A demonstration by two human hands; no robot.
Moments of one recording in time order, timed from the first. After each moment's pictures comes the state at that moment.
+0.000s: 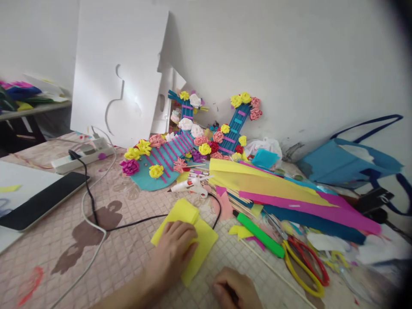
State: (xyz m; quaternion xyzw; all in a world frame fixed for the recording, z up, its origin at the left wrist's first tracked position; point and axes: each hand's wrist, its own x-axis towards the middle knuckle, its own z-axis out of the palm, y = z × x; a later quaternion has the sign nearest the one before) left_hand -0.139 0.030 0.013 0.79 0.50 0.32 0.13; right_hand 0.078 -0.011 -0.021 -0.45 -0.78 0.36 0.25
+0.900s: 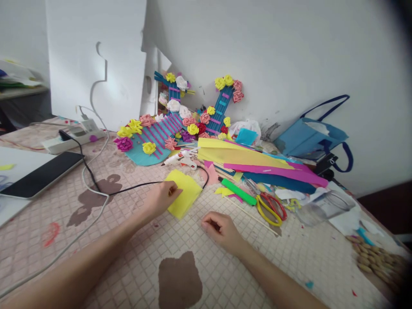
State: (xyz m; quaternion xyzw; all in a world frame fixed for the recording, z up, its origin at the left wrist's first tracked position) left_hand -0.160 0.049 0.021 0.73 0.61 0.23 0.21; right_hand 0.077 -0.014 0.004 -0.41 -0.77 0.38 0.30
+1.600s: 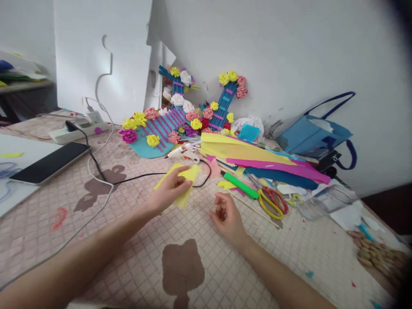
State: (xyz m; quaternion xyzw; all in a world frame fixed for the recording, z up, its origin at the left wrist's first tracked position) left_hand -0.140 0.021 0.046 0.58 0.45 0.42 0.53; right_hand 0.074 -0.019 -0.009 -0.44 -0.73 0.29 0.43
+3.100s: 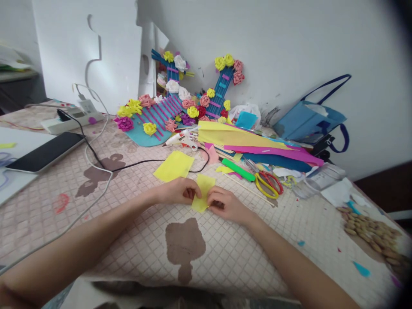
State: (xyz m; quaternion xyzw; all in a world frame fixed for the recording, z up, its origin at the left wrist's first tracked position) left_hand -0.138 0.019 0.019 0.82 0.28 0.19 0.47; right_hand 0.093 -0.016 0.010 -0.30 -0.88 0.28 0.23
